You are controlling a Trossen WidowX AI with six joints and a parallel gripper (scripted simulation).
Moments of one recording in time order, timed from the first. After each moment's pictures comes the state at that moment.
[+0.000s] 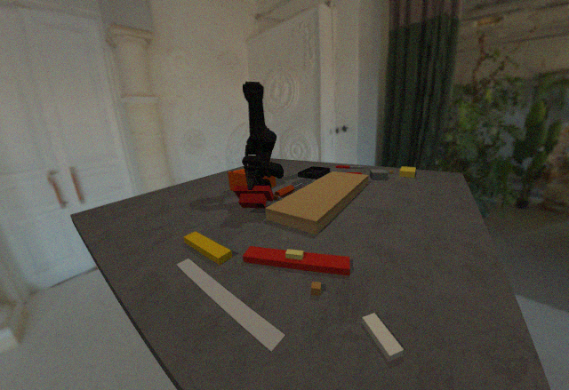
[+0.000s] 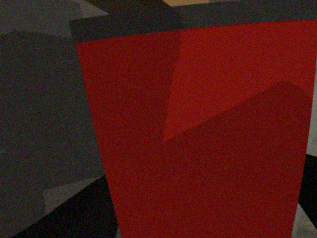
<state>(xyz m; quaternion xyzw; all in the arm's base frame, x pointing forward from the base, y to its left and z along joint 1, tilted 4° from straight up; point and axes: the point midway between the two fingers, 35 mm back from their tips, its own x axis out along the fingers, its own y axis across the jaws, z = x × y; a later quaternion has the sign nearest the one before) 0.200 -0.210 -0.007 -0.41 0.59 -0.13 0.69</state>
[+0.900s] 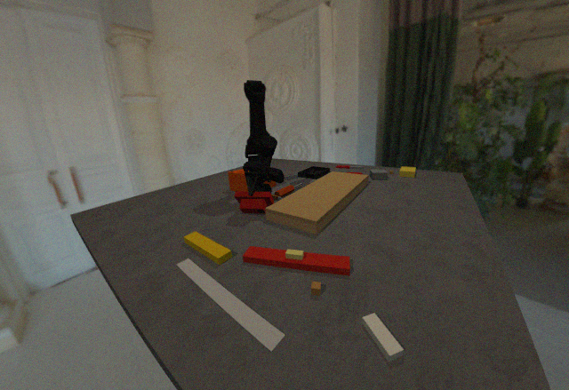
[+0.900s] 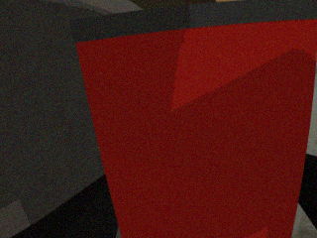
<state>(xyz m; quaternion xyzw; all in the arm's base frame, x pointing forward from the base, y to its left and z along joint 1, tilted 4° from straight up) 0.200 -0.208 -0.027 -0.41 0.59 -0.13 0.68</state>
